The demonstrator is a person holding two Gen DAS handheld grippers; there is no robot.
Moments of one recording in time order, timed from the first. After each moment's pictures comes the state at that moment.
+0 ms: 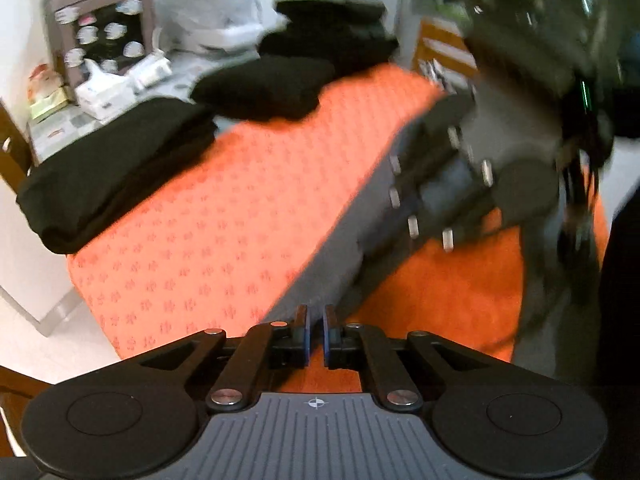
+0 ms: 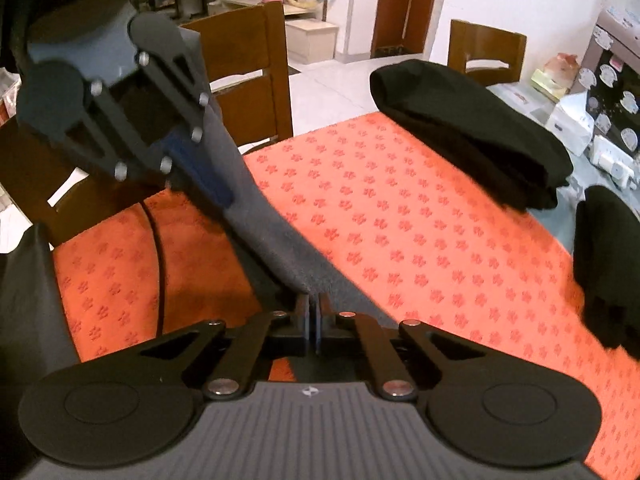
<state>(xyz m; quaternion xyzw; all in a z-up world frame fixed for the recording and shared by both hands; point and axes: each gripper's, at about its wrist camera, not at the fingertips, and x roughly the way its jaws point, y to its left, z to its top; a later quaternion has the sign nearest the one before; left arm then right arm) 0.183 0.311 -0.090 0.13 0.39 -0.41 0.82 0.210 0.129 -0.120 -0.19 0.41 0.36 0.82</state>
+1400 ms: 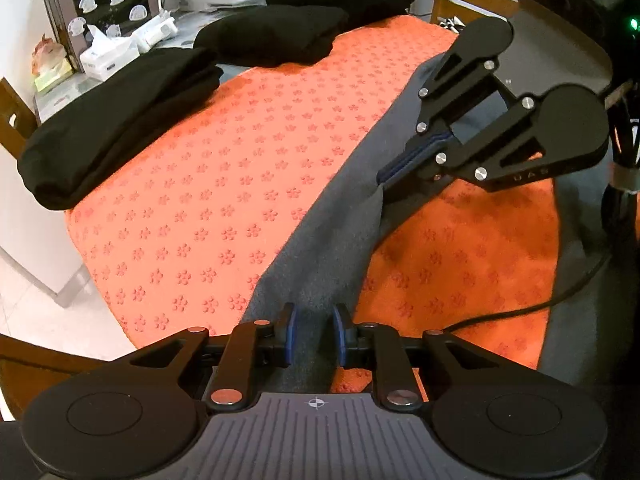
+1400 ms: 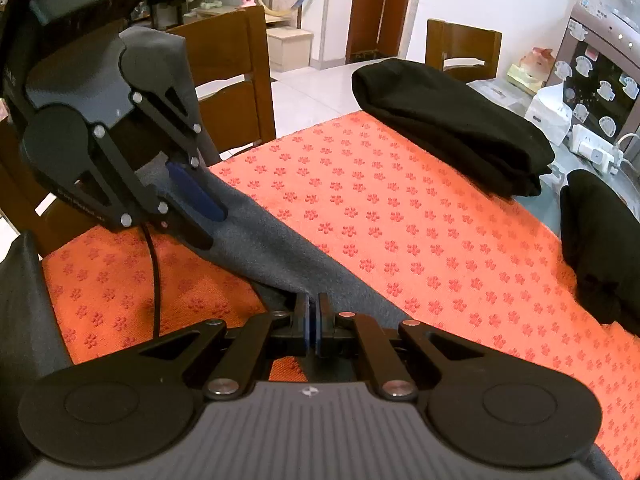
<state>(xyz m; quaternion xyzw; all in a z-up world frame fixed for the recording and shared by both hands) 0.173 0.294 -0.132 0.21 0.43 -0.37 0.80 0.199 0.128 -0.125 -0.18 0.40 0.33 0.84</state>
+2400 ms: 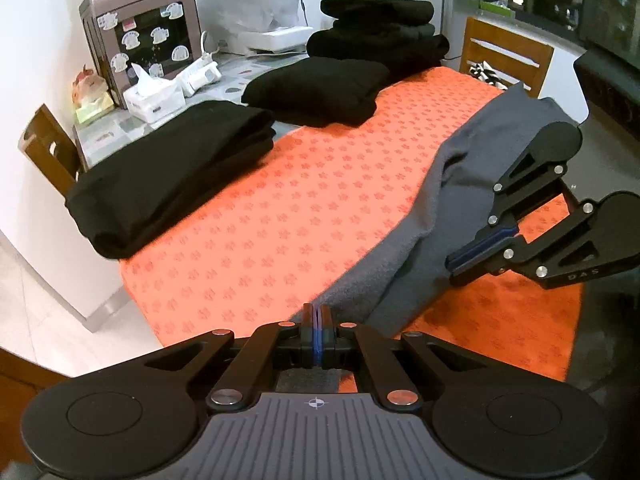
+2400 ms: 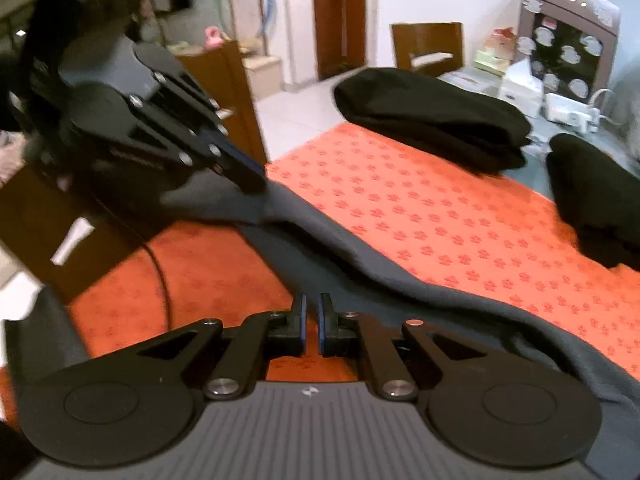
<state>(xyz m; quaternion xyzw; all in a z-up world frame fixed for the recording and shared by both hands) 0.201 0.301 -0.092 0.20 0.38 -0.34 0.84 0.180 0.121 -0.123 -0.09 0.39 0.29 0.87</state>
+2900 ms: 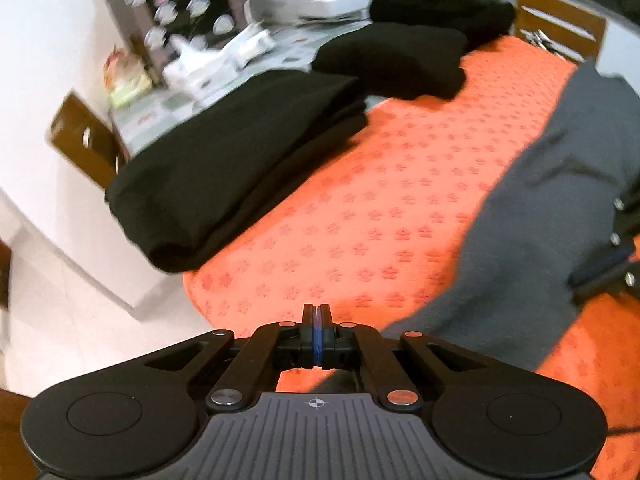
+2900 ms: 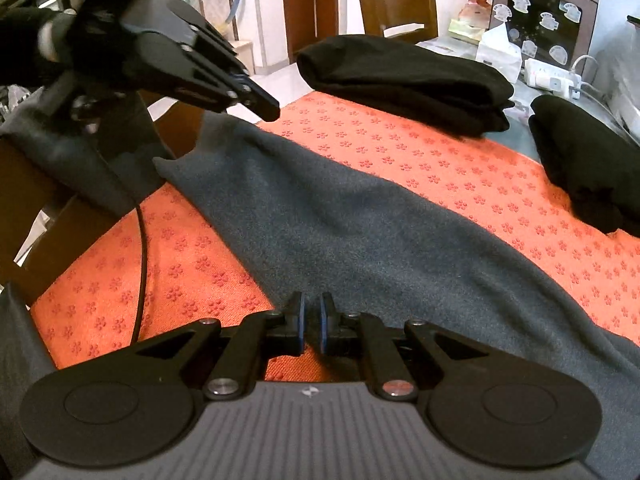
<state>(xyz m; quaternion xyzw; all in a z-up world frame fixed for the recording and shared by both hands) 0.288 0.319 -0.119 0.22 0.41 -0.27 0.84 0.192 0.121 -0.148 -0.08 0.42 0.26 0.86</state>
